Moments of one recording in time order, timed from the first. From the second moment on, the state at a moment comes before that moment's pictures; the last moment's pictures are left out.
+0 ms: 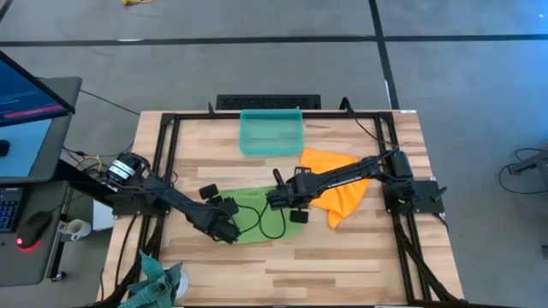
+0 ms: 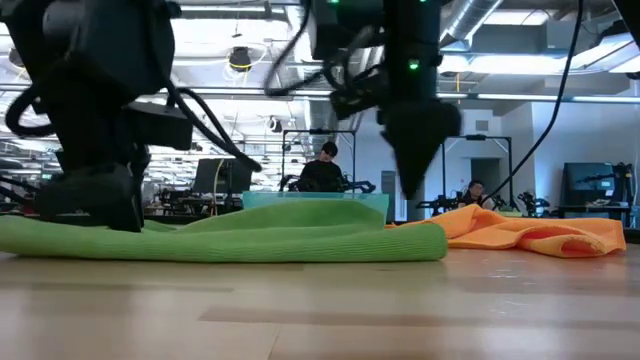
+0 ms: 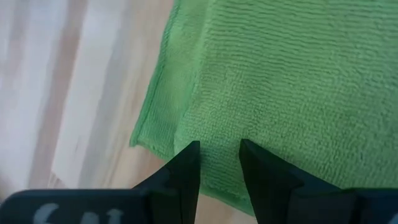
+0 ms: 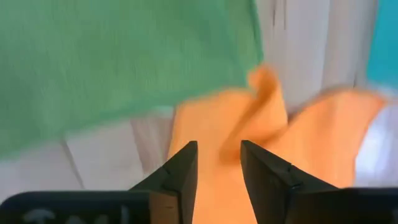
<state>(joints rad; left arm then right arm) -0.43 1.75 0.88 -0.83 -0.54 -0.85 0.17 2.06 1.60 -1.19 0.28 0.23</state>
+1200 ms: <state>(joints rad) -0.36 1.59 0.91 -0.74 -0.55 -1.01 0.34 1.55 0.97 -0.21 0.39 0.29</state>
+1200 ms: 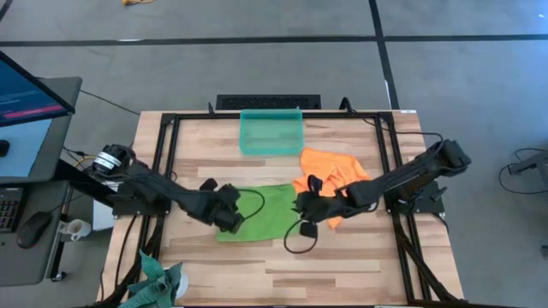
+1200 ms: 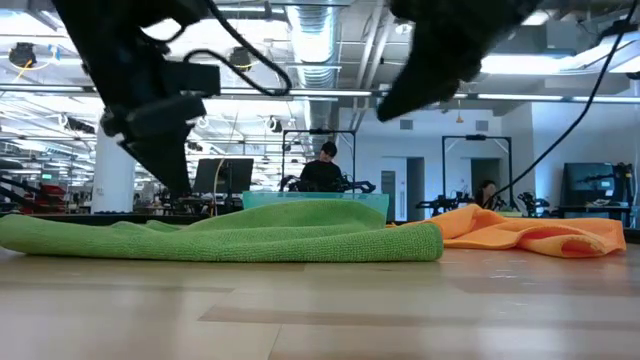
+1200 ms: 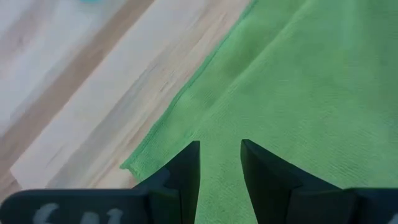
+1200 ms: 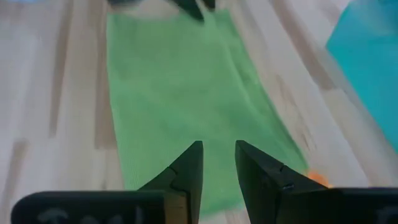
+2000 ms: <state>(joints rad) -0.27 1.59 0.77 -0.43 -0.35 -0.67 0.34 1.89 1.05 -0.07 0.16 0.26</state>
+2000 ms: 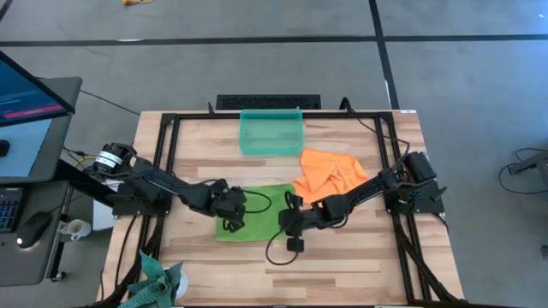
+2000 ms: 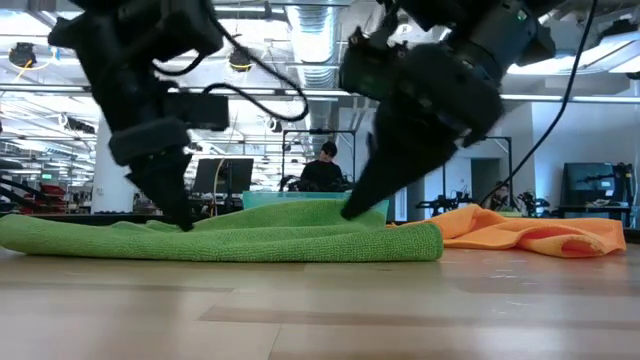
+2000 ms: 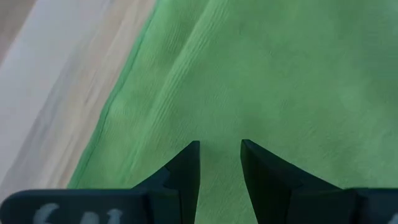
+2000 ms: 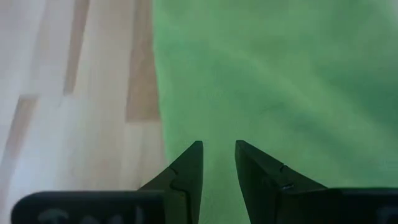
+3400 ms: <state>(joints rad) -0.23 1.52 0.79 -0.47 -0.51 -0.68 0.42 1.88 1.16 -0.43 -0.16 0.49</state>
